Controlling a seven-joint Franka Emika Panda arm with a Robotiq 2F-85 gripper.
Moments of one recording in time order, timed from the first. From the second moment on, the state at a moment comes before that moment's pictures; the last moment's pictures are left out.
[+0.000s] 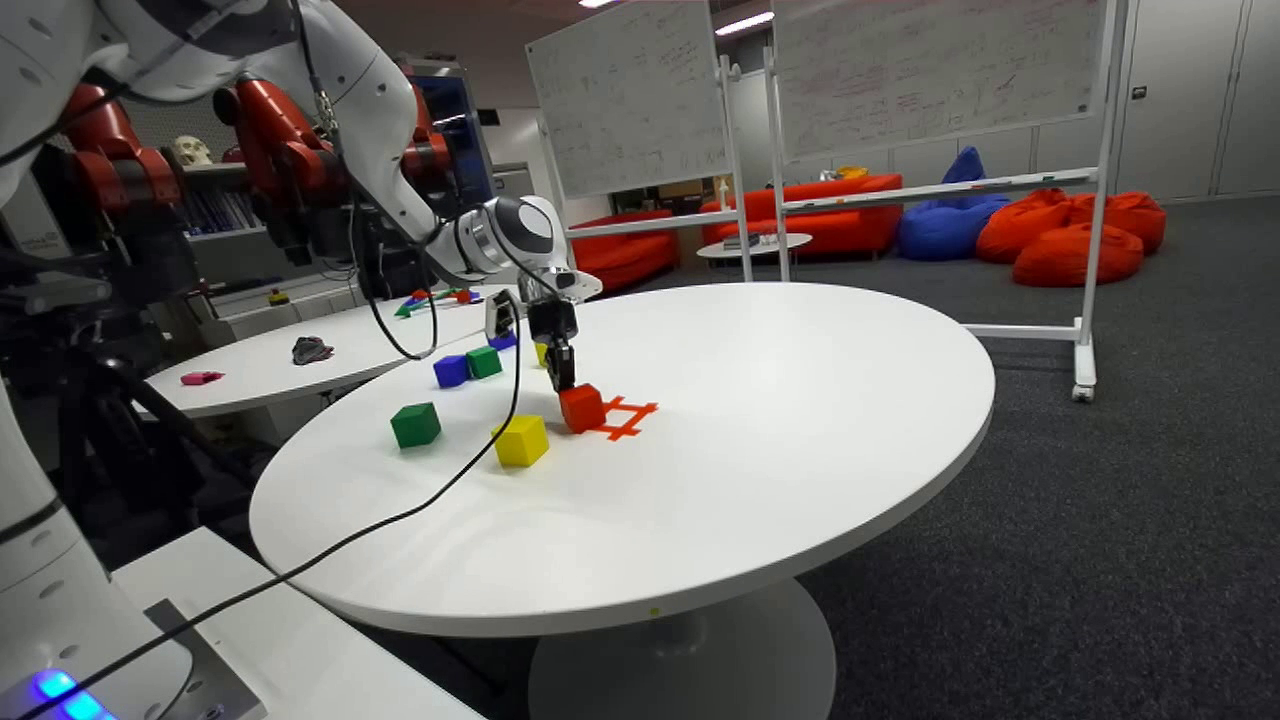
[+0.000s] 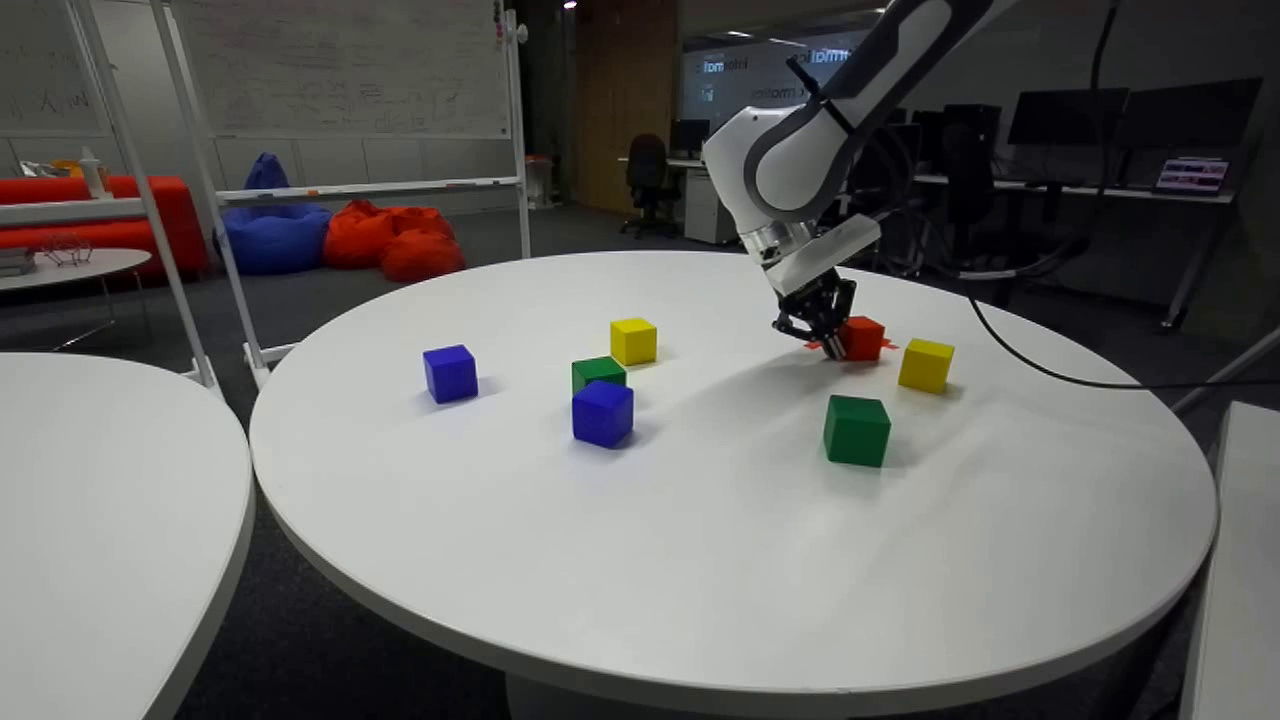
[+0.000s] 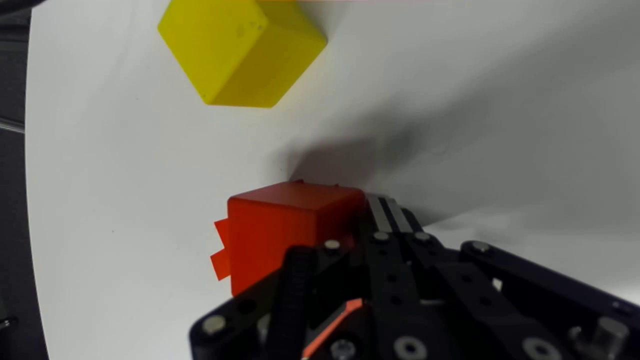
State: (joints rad) arm 0.20 0.70 -0.13 -1.74 -0.27 2.00 0.81
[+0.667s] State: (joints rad) arm 0.20 0.70 -0.13 -1.74 -0.27 2.00 0.81
